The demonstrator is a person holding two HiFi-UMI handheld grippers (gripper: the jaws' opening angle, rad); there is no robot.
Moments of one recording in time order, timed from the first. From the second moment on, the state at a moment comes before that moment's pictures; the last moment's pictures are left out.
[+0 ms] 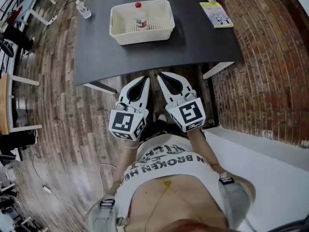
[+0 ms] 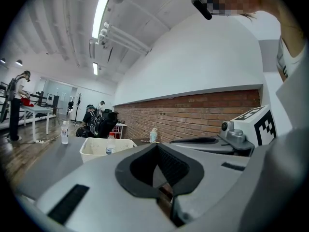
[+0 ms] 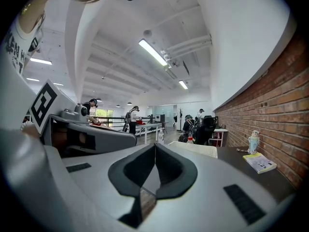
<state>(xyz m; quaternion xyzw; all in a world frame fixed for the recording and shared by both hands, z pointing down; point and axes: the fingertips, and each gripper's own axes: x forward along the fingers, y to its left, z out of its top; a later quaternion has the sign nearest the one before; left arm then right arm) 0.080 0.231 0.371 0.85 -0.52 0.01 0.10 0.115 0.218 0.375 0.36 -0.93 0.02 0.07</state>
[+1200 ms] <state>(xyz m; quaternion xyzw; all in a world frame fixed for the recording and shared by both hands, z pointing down) 0.008 0.086 0.379 0.89 -0.45 0.02 0.11 0.032 0.074 0.378 0.41 -0.91 0.02 0.08</state>
